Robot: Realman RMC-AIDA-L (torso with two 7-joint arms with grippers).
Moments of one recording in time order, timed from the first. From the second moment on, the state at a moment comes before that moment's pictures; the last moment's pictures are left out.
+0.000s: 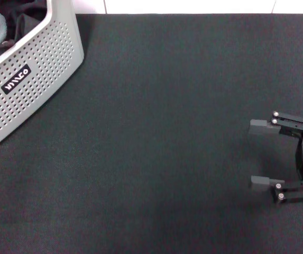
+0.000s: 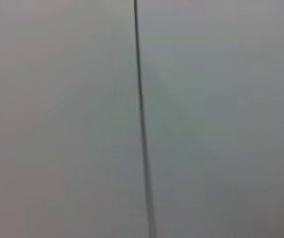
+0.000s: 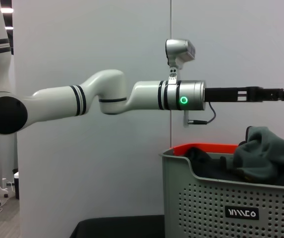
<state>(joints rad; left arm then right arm) -0.15 -2.09 0.99 1.51 1.55 0.94 -1.76 0.26 1.99 -1.22 -0.89 1.75 1.80 -2.02</state>
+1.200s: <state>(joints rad) -0.13 -2.09 0.79 1.41 1.78 0.79 -1.69 0.31 1.98 -1.21 -0.81 1.74 1.79 -2.05</state>
